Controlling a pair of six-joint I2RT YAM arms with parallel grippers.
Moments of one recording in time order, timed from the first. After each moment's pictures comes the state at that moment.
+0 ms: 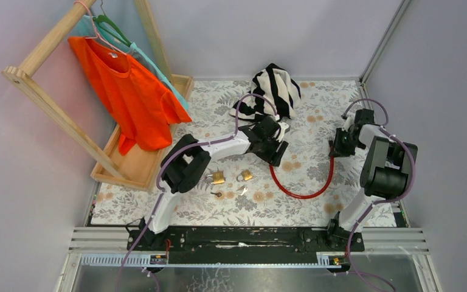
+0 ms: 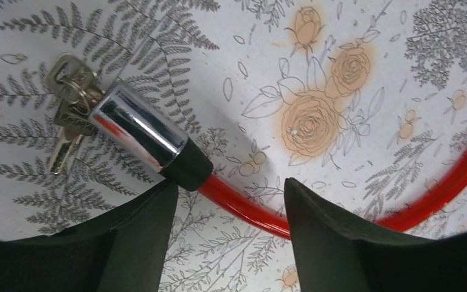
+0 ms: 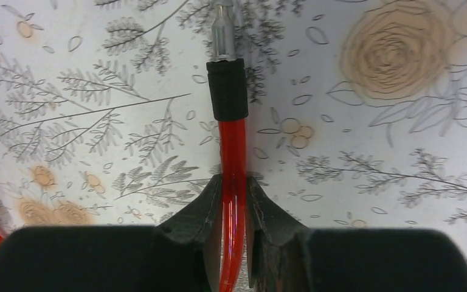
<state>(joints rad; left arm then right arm) -0.82 2.19 1.62 -0.39 0.20 -0.23 -0.29 1.77 1.05 -0.52 -0.26 -0.06</state>
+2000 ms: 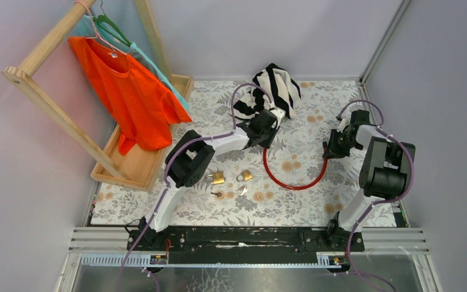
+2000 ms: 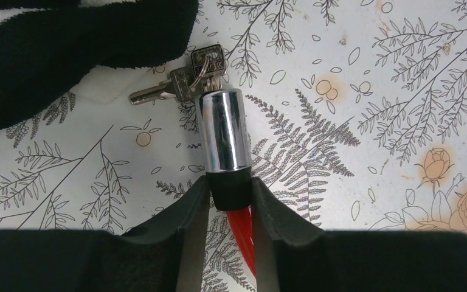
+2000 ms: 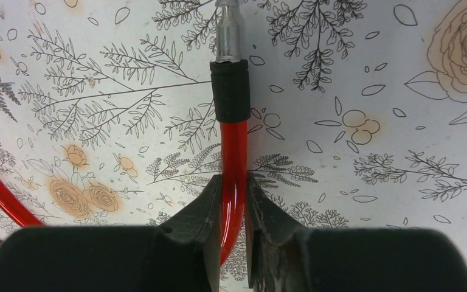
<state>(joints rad) -0.76 2.29 1.68 -0.19 -0.06 -0.14 -0.25 1.76 1.03 -0.54 -0.33 -0.04</state>
